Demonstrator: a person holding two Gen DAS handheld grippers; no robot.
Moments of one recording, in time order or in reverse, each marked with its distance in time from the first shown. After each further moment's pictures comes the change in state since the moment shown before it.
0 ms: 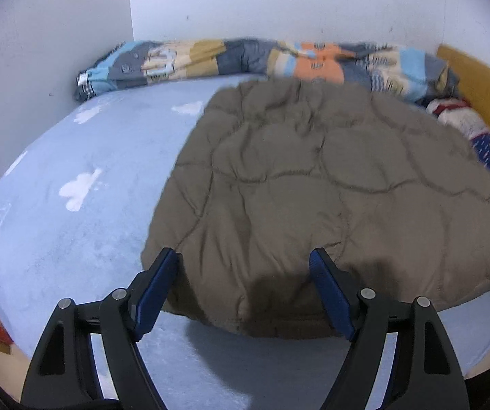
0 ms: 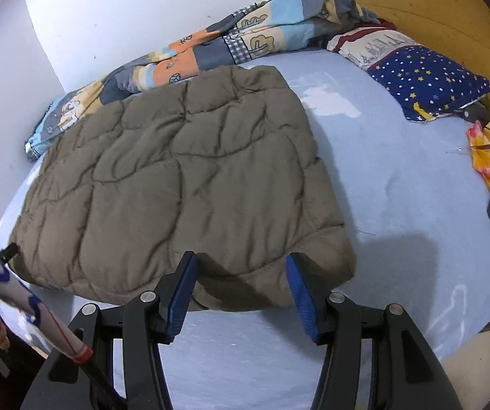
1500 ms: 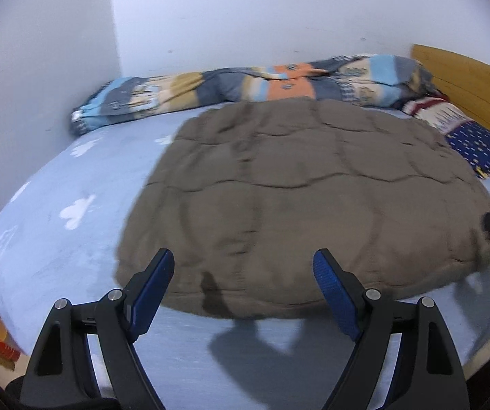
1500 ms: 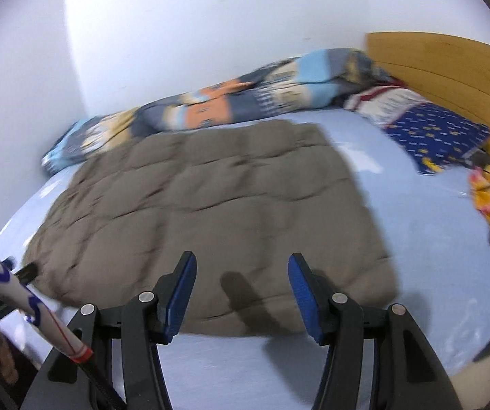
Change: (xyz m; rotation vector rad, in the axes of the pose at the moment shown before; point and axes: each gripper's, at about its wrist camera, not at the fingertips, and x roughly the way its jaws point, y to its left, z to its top) left arm -0.049 -0.066 -0.018 0.085 -0.142 -0.025; right arm -0.021 0.087 -0.027 -0.105 -0.247 0.031
